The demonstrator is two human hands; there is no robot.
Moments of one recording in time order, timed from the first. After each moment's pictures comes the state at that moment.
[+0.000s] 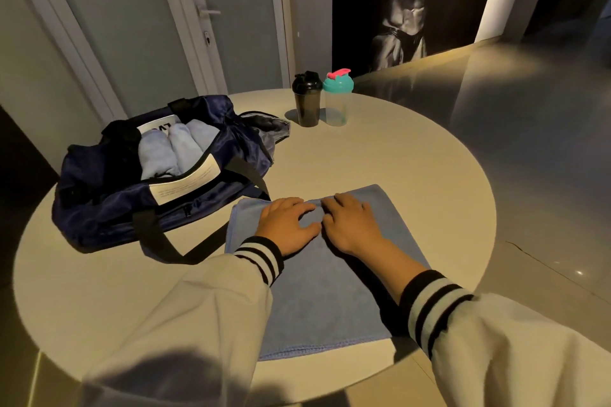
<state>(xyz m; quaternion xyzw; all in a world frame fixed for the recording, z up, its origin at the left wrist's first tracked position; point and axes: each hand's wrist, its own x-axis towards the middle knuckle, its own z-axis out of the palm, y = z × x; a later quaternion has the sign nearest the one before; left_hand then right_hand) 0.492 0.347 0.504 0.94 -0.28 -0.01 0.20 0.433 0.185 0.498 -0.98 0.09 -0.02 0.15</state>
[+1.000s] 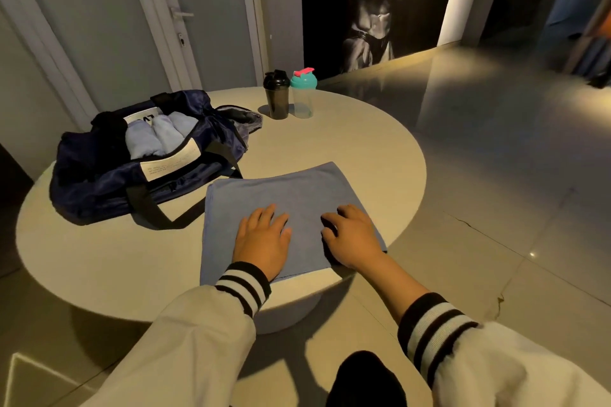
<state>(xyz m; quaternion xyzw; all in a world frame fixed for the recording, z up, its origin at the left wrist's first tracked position) 0.348 0.374 0.507 0.96 -0.26 0.03 0.07 0.280 0.189 0.502 -0.97 0.13 -0.08 0.19</state>
